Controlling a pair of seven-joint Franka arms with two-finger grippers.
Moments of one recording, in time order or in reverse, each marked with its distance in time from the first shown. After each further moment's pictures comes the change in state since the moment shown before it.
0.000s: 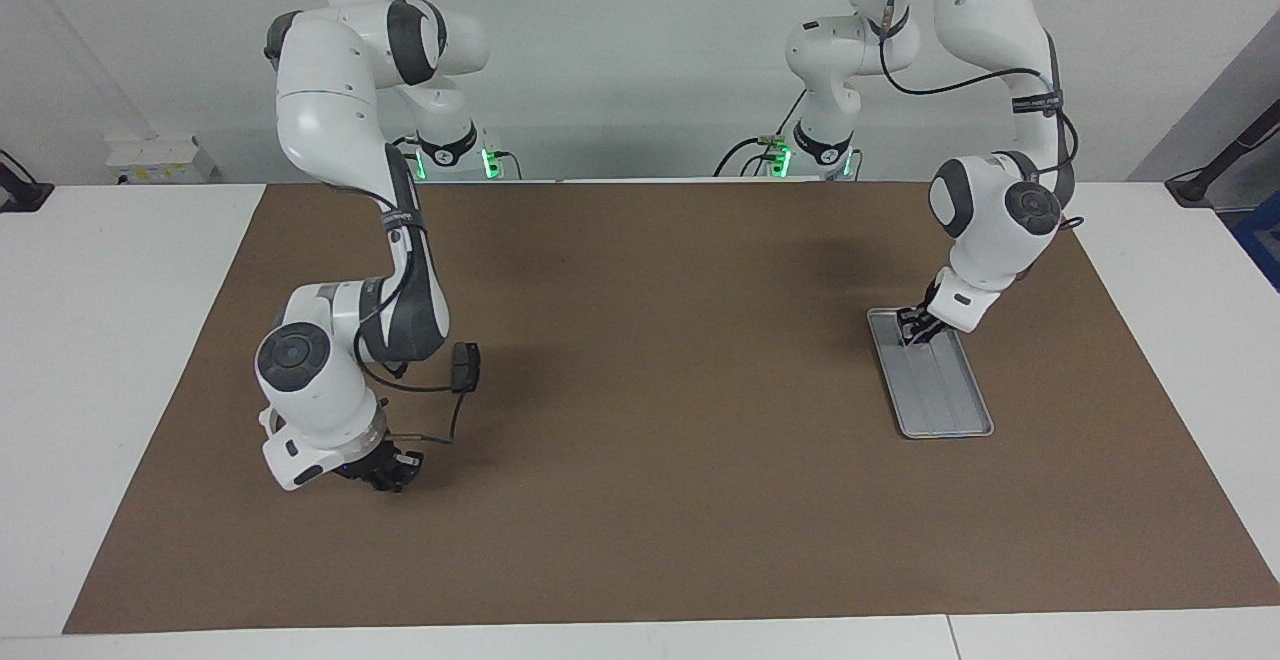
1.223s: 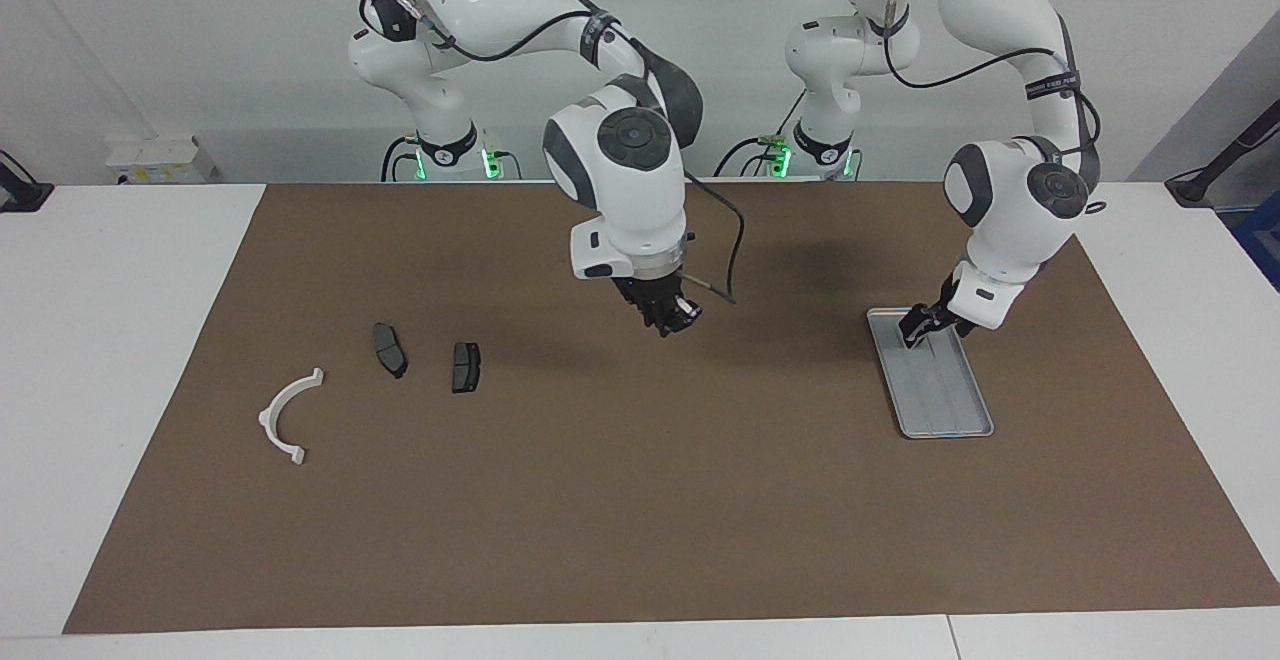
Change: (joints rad) left arm -0.004 -0.015 -0.015 0.116 0.000 -0.087 -0.082; right arm 0.512 -0.187 0.036 0.010 0.153 -0.136 1.091
